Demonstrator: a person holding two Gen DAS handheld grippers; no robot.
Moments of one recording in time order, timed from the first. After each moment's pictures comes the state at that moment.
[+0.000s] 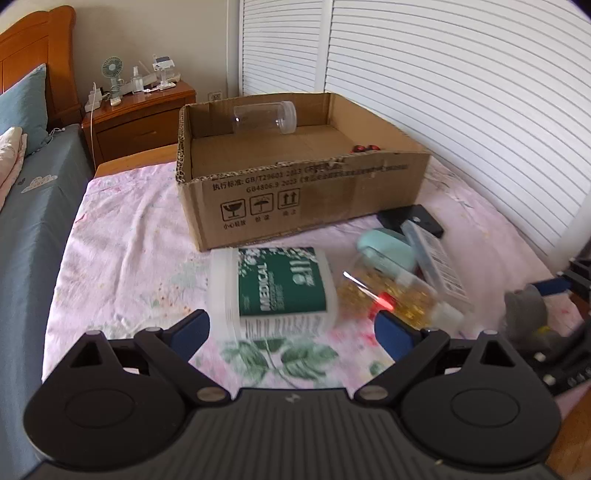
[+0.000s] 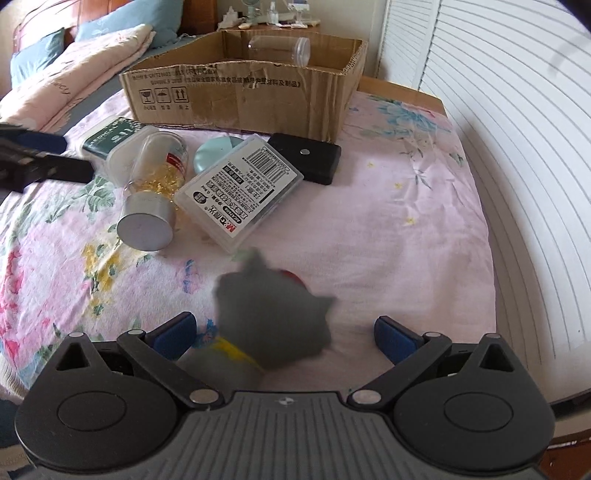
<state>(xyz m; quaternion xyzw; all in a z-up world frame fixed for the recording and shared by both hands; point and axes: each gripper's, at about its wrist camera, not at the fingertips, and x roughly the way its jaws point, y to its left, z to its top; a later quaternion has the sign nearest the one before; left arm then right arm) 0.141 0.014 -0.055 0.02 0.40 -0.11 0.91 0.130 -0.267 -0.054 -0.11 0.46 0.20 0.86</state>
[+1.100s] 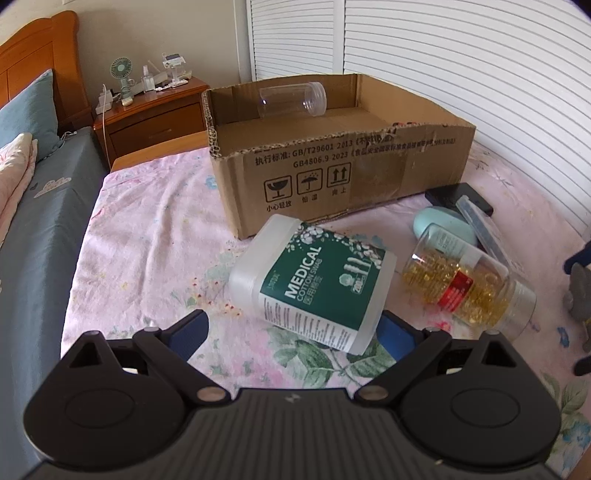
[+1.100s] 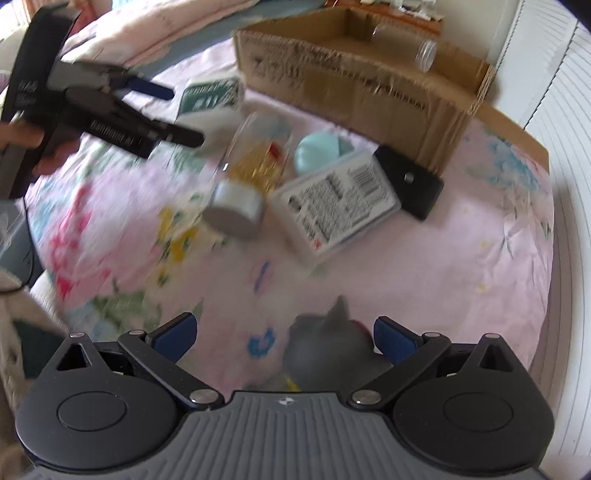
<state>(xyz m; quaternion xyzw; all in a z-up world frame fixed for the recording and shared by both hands) 0.155 0.036 -0.078 0.06 0.40 -0.10 0.91 0.142 -0.240 -0.037 -0.21 0.50 0.34 0.77</state>
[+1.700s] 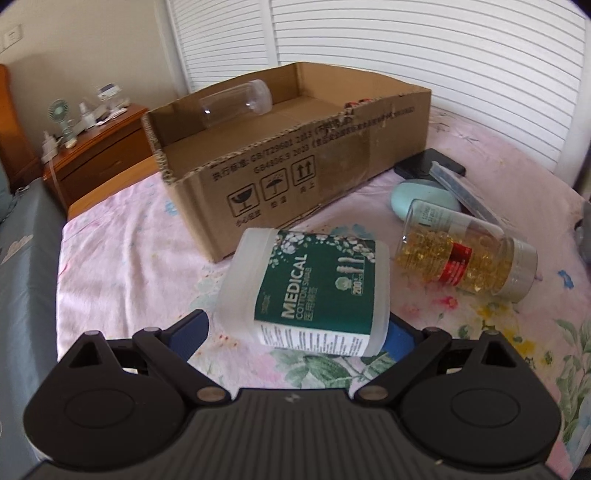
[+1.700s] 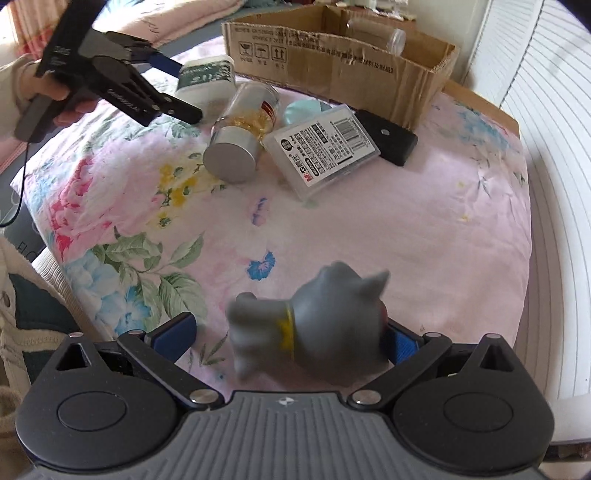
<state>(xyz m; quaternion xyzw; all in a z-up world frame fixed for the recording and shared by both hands) 0.173 0.034 -0.083 0.15 0.39 -0.19 0.89 0.104 -0.271 -0.051 -0.19 0.47 0.32 0.80</state>
